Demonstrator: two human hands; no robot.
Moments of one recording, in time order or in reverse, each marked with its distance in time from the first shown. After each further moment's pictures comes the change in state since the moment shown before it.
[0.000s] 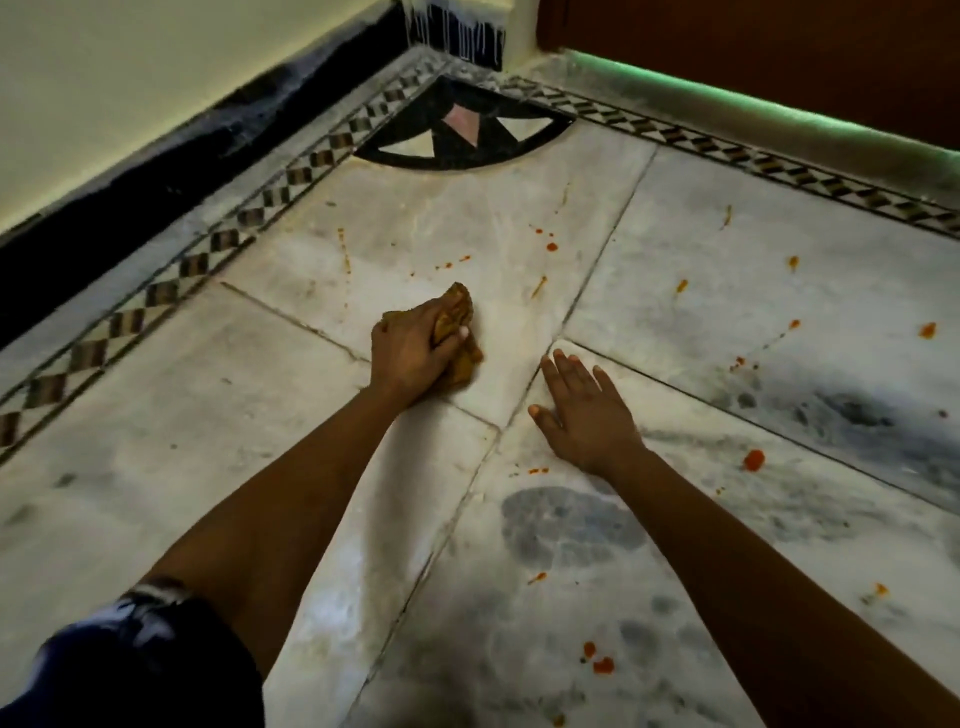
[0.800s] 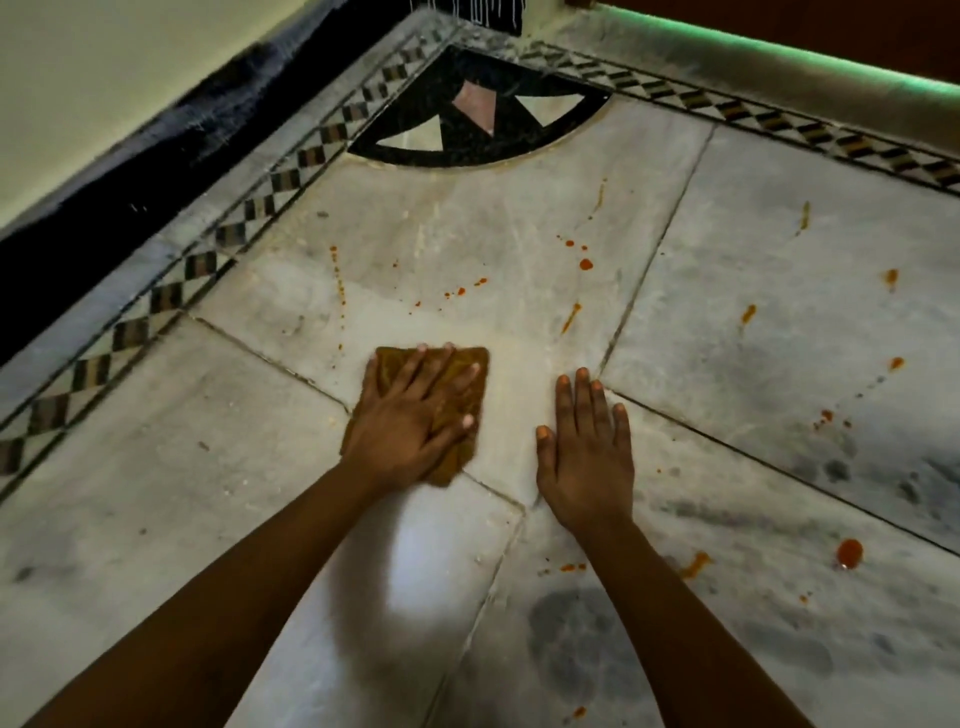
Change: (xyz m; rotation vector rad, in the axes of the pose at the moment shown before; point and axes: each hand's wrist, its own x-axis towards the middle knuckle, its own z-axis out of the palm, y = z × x) left_hand 0.008 -0.048 0.016 0.424 -0.270 0.215; right_hand 0.065 -0.025 0.047 0.113 0.335 0.226
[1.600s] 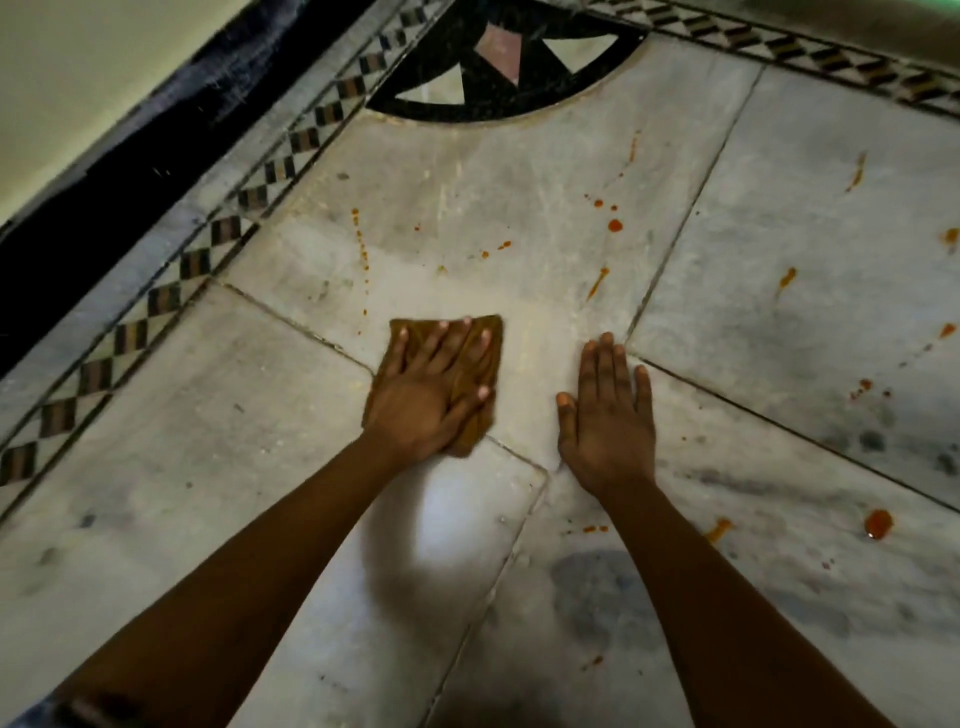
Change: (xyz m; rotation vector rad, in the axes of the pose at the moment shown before) left_hand -0.012 0.001 -0.002 -0.012 -0.031 -0.021; right_hand 0.002 -0.003 -0.001 -0.029 0.020 -0.034
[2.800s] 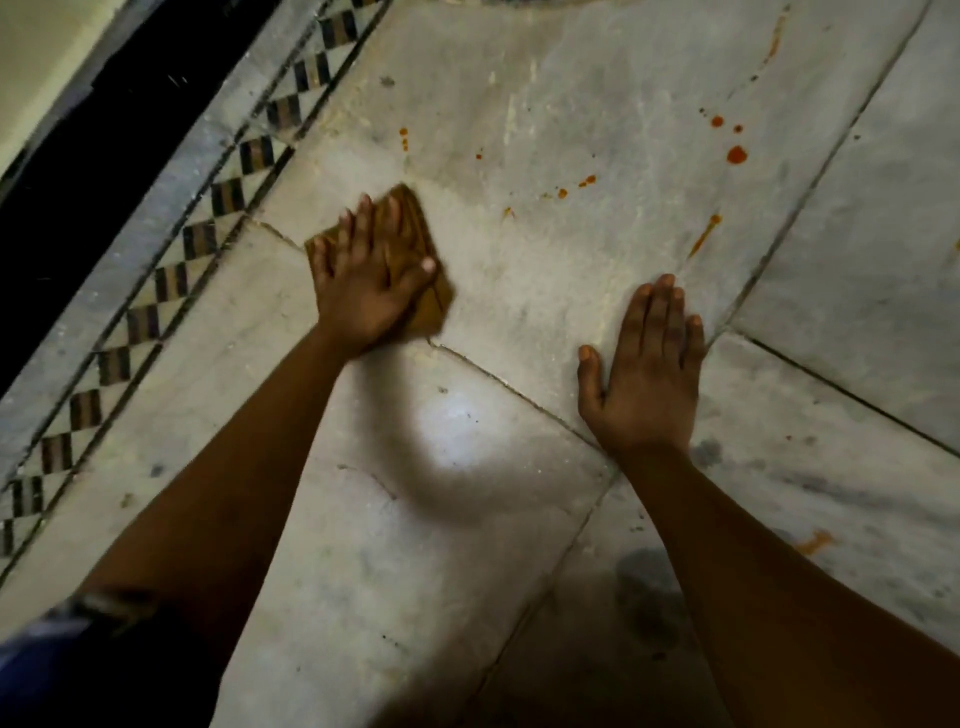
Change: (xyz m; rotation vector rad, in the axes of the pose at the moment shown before) left_hand 0.031 -0.112 -0.024 -0.197 -0.067 -0.512; right_hand 0.025 -0.041 0.009 -0.018 -0.057 0.034
